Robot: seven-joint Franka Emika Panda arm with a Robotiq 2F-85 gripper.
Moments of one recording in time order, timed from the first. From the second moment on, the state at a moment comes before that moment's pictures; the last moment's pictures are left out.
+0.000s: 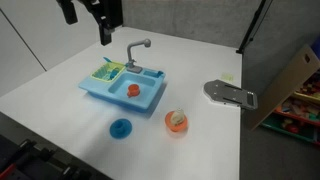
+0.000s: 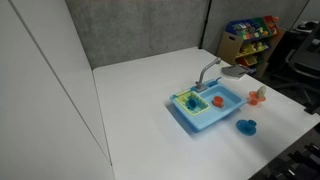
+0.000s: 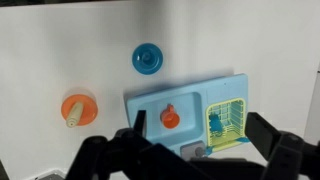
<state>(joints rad) -0.07 -0.35 -0.33 -2.34 0.13 1.92 -0.29</state>
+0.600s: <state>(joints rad) -0.09 -0.33 -0.31 -2.35 0.13 1.92 -0.29</state>
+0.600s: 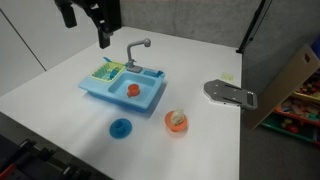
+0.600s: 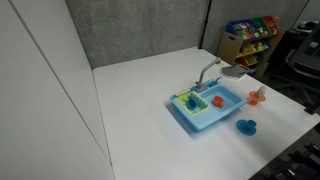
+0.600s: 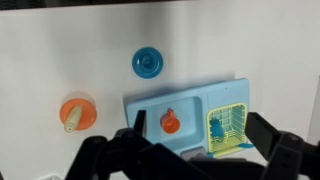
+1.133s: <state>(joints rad) -0.09 -0.19 -0.24 -2.43 0.13 2.05 -0.27</state>
